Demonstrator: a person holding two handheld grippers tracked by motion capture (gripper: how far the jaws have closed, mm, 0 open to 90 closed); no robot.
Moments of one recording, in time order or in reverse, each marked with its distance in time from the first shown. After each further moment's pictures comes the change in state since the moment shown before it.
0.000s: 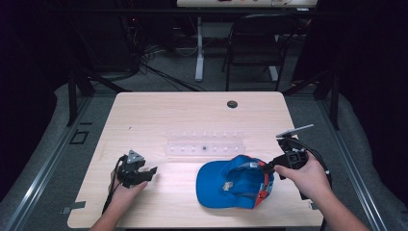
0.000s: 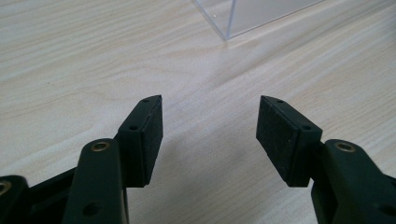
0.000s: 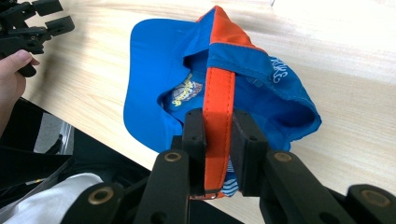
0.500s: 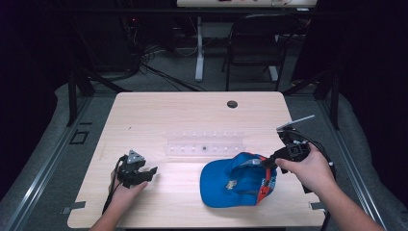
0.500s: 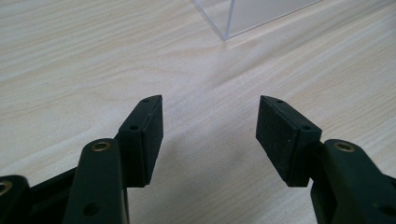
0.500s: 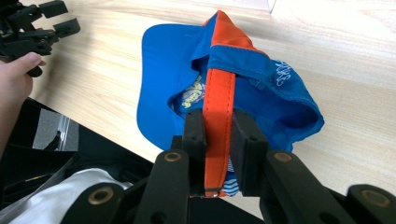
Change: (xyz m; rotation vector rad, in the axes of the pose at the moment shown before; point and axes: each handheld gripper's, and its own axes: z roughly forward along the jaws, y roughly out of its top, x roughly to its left) left arm -0.001 0.000 0.000 0.001 0.001 0.001; right arm 0.013 0.013 -0.020 0.032 -0.028 -0.002
